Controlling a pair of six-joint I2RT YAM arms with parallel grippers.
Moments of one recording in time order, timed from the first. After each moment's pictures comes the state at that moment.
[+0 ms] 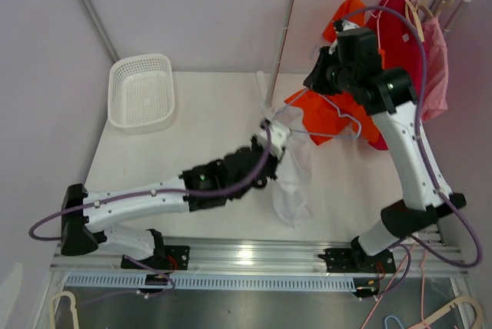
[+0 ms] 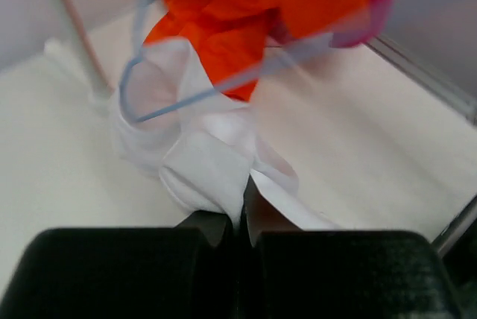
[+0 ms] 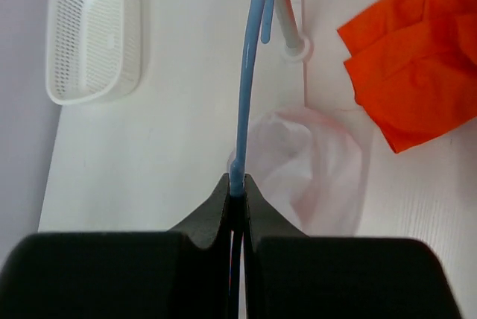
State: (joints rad) left arm -1.31 1.30 1.14 -0.06 -0.56 -0.09; right arm 0.44 1.60 2.14 -1.10 0.05 0.49
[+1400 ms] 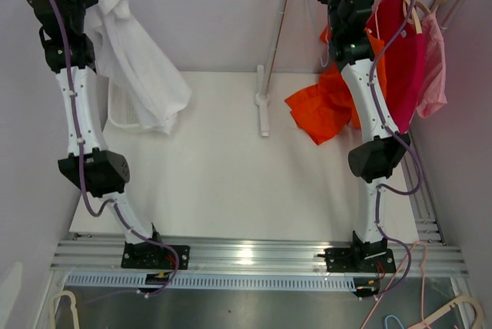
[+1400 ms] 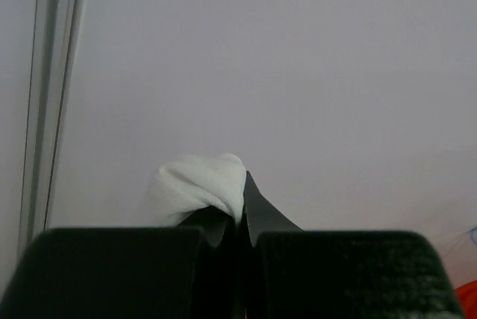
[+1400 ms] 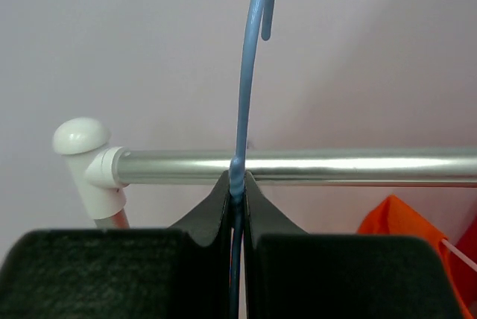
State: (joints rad) left arm 0.22 1.86 2.34 -0.11 0.16 -0.46; right arm 0.26 2.12 2.46 0.03 0.22 0.12
